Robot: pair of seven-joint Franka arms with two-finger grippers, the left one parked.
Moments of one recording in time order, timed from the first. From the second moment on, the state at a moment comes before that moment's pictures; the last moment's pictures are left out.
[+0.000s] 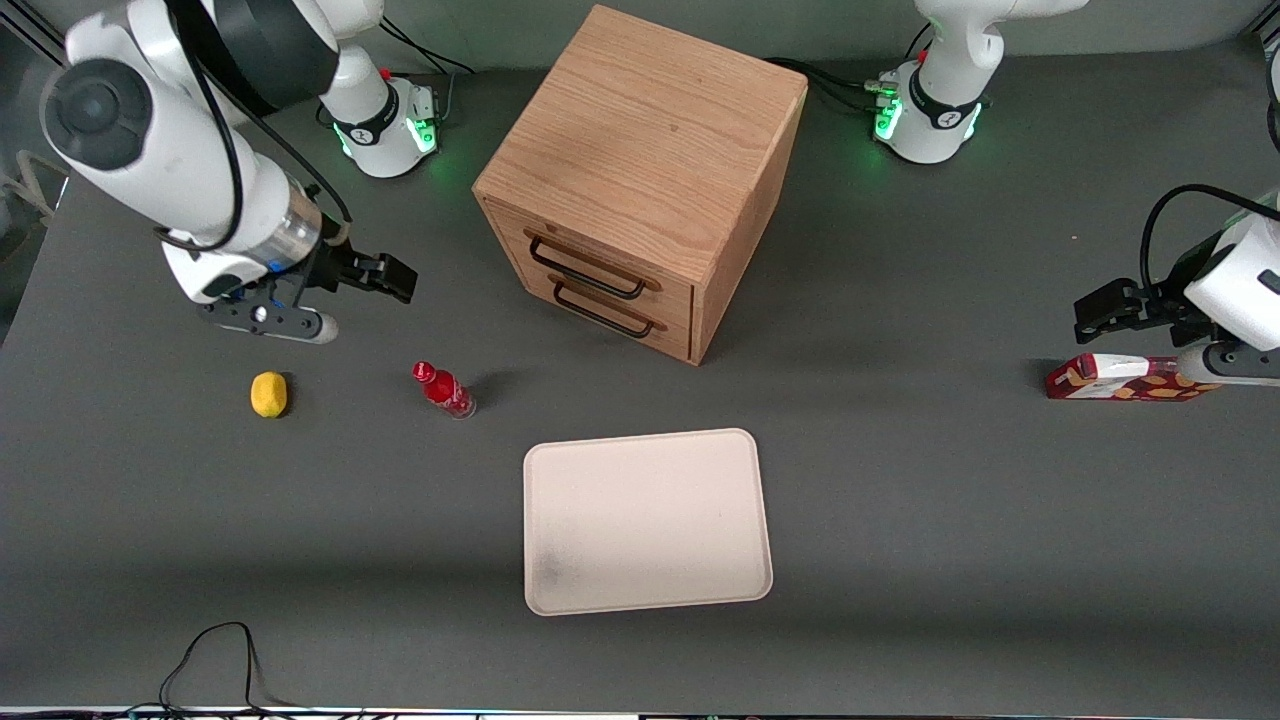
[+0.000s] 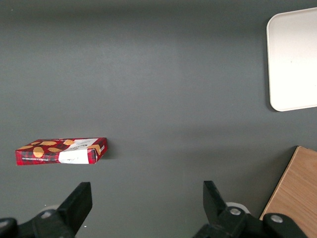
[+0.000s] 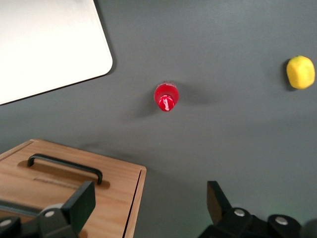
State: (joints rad) arm 0.19 0.08 0.16 -1.71 0.06 1.68 0.55
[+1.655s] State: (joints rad) arm 0.19 0.25 0.13 -1.99 0.00 2.14 0.41
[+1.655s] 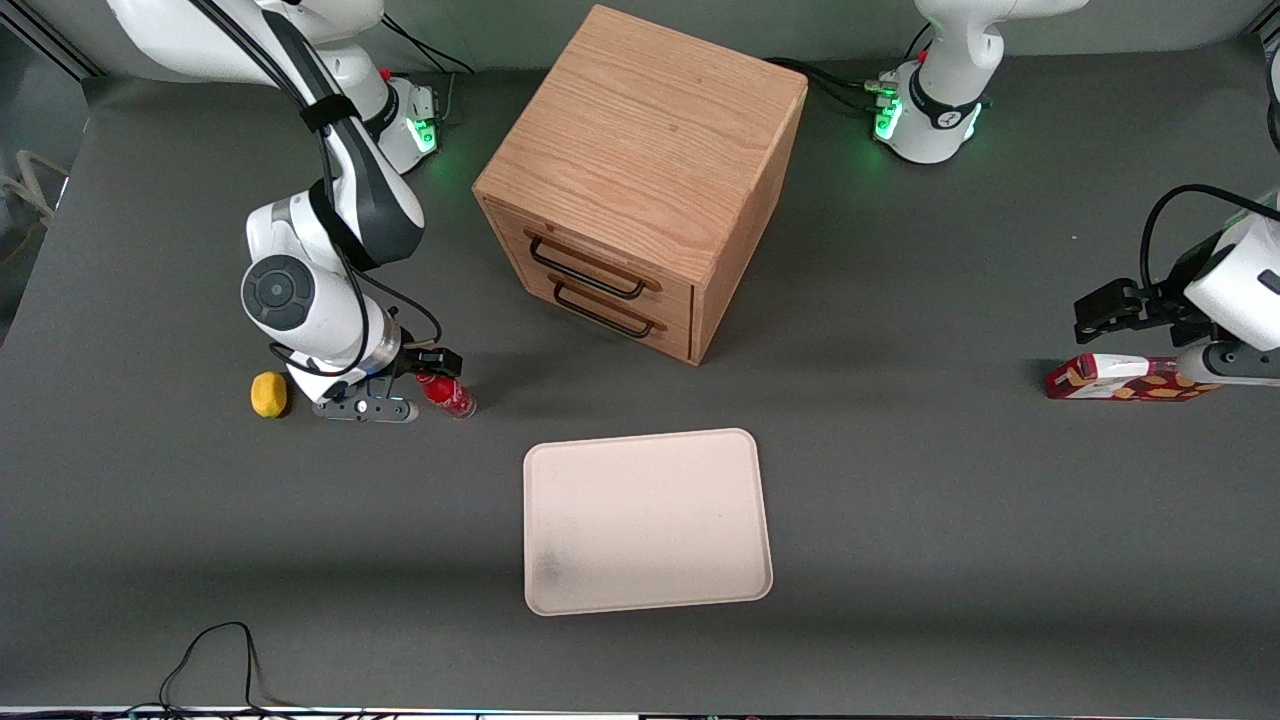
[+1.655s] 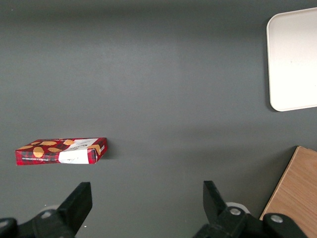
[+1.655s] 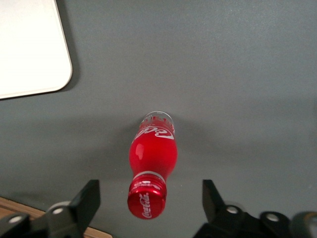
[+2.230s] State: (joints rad) arm 0.20 0.25 0.13 -2.01 -0.02 2.14 0.41
